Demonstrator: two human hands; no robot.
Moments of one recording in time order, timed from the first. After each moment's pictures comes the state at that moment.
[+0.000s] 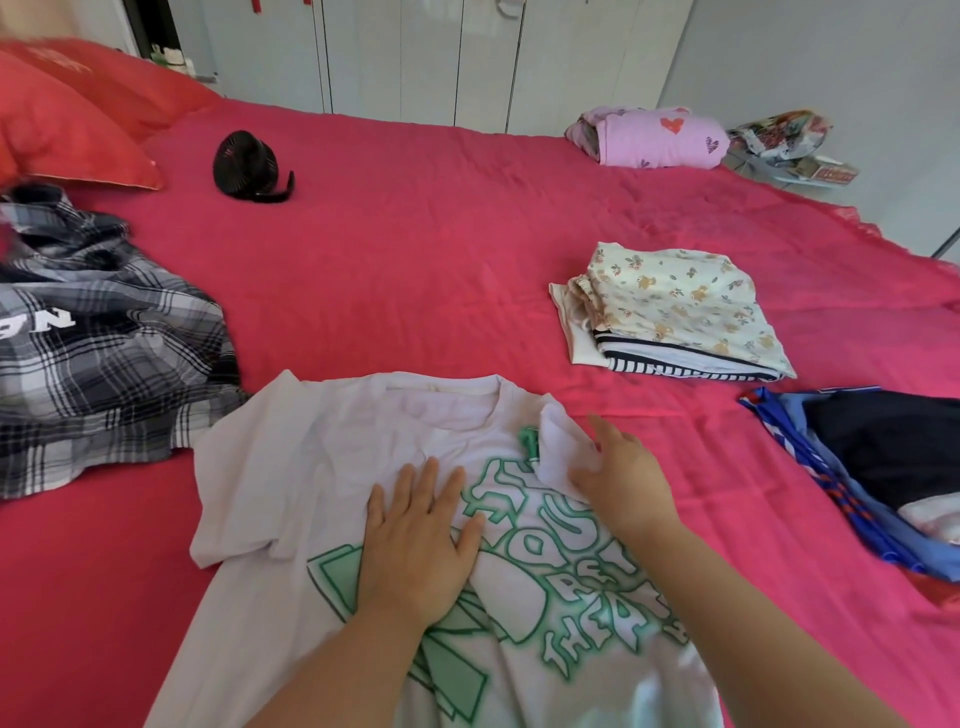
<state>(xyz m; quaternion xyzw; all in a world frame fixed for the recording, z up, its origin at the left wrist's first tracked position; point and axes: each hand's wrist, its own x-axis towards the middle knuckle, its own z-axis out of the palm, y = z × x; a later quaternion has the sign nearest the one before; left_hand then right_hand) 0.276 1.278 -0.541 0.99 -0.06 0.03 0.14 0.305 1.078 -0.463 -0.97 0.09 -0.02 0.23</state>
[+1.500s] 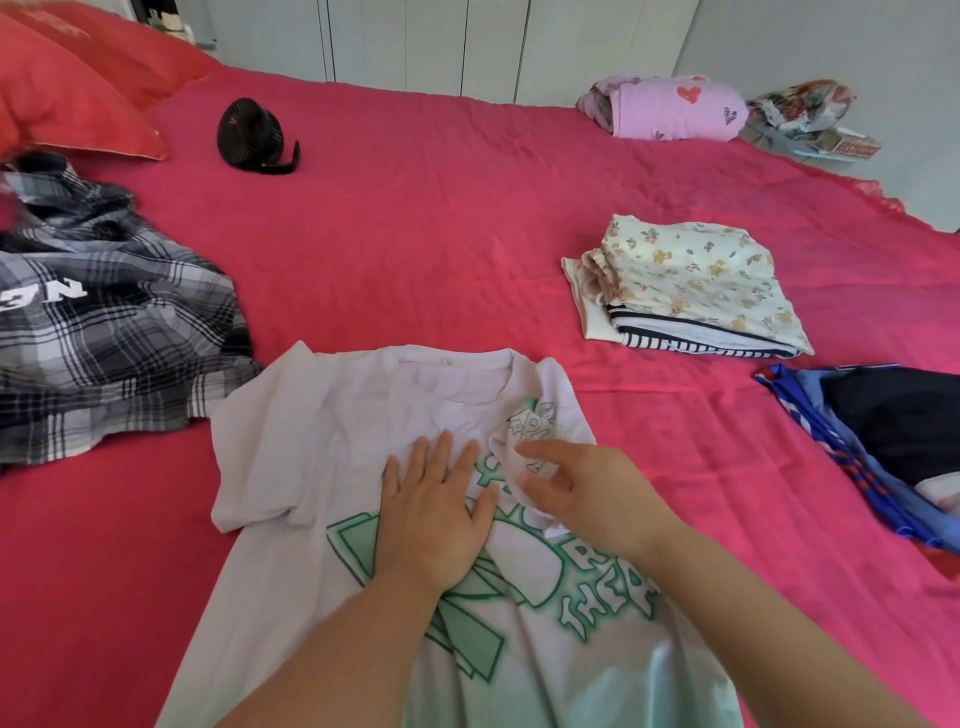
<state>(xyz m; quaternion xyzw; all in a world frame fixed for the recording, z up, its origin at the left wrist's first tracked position) 0.277 1.278 -0.542 0.99 -0.06 0.03 0.14 0.267 1.115 -0.446 -0.96 -0.08 0.04 0.25</state>
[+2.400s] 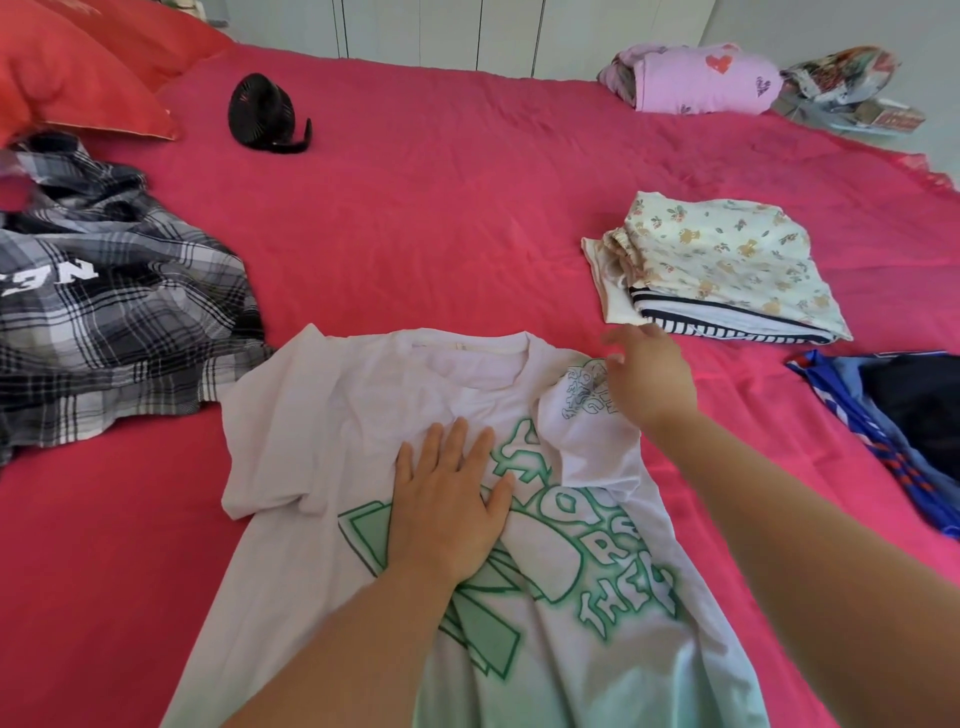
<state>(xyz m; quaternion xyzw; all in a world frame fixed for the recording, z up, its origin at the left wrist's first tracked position) 0.276 1.279 -0.542 0.99 -0.06 0.03 0.14 0.365 1.080 -0.455 -0.98 0.05 -0.11 0.16</state>
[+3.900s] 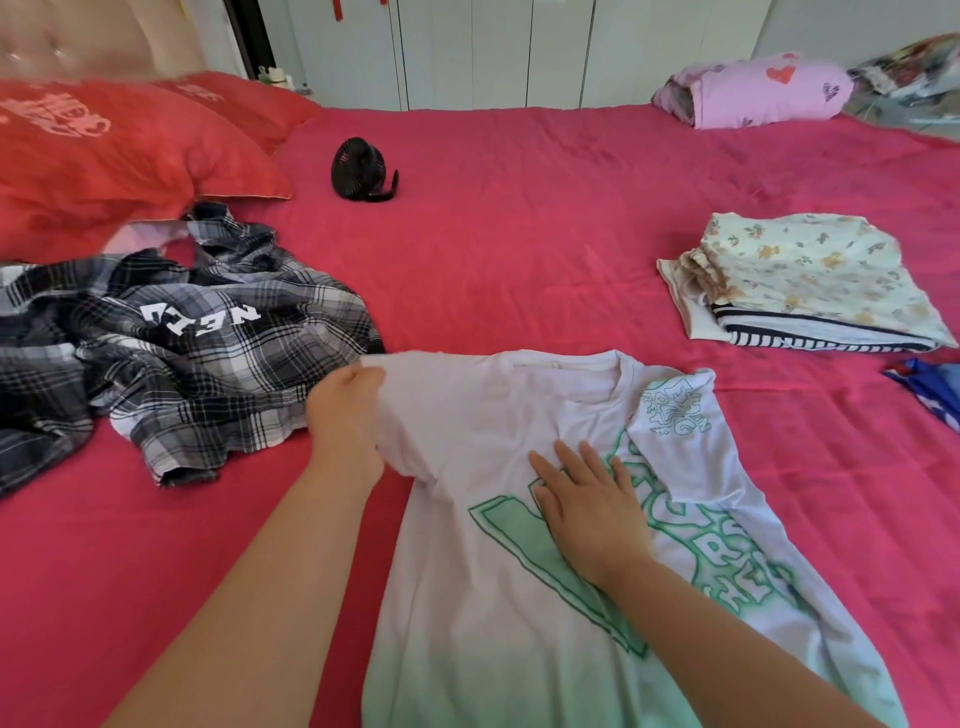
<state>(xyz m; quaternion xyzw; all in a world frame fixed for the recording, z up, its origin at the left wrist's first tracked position) 0.296 1.435 -0.422 0.60 0.28 0.15 0.73 0.265 1.215 -0.533 -0.99 -0.10 0.02 0.11</state>
